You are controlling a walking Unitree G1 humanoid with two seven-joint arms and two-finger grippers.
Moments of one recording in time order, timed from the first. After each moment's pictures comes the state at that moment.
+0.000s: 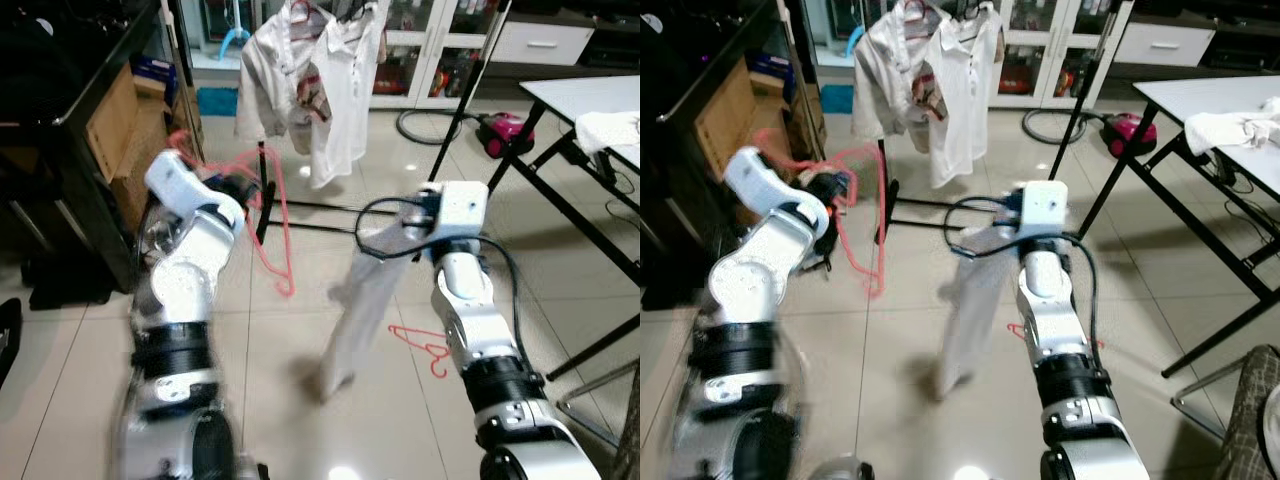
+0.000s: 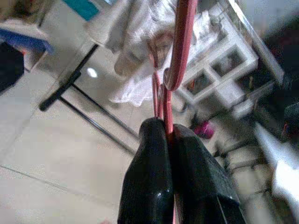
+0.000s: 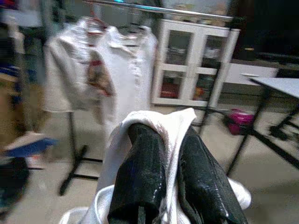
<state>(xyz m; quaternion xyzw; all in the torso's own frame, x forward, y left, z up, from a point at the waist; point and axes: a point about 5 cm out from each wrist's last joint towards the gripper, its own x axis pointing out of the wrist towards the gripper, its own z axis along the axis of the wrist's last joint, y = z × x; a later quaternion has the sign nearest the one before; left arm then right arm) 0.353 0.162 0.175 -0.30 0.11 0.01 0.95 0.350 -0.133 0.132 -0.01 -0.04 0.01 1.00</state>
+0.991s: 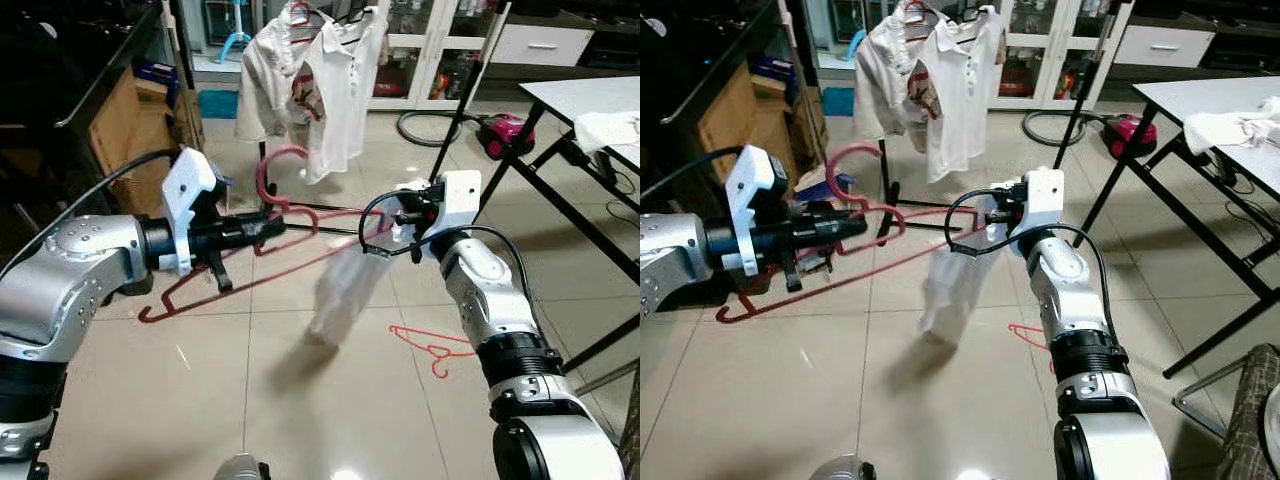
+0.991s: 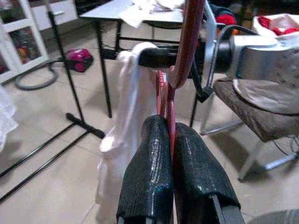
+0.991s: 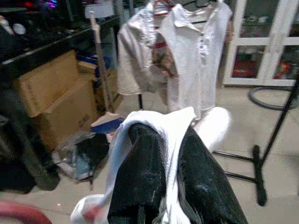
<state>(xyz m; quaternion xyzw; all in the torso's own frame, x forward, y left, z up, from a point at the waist) 0.287 0.178 0.217 0.09 0.08 -0.51 0.85 0.362 -0.141 0.137 0.05 0.02 0.15 0.99</state>
